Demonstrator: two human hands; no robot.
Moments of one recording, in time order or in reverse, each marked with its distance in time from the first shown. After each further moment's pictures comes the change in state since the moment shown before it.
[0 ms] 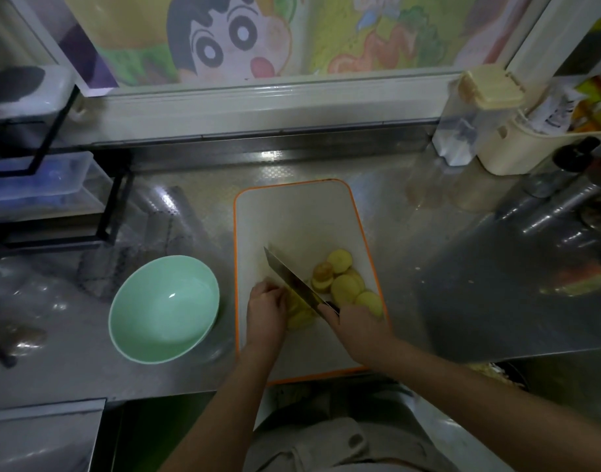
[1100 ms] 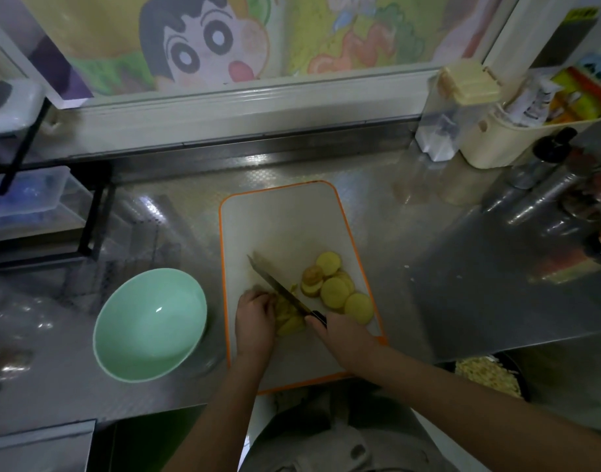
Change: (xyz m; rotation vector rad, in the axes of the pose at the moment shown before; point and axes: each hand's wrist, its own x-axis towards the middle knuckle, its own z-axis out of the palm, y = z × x) left_hand 0.004 -0.002 0.002 0.030 0.020 0.011; right_hand 0.023 0.021 0.025 0.040 -0.024 0.032
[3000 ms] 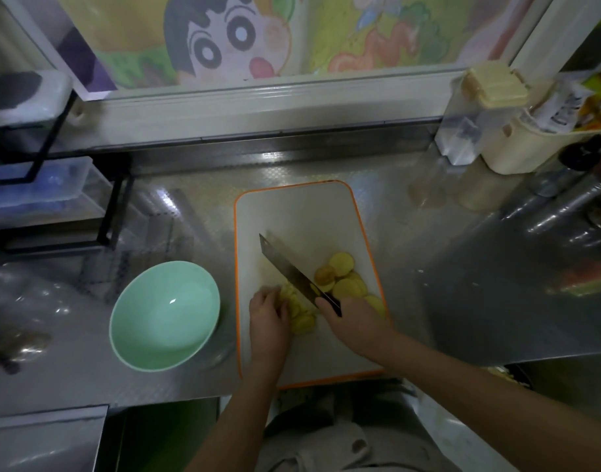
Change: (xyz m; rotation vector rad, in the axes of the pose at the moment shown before) left_hand -0.010 -0.006 0.013 -0.142 0.035 -0.104; right_hand -0.006 -0.018 -0.026 0.041 0.174 -0.117
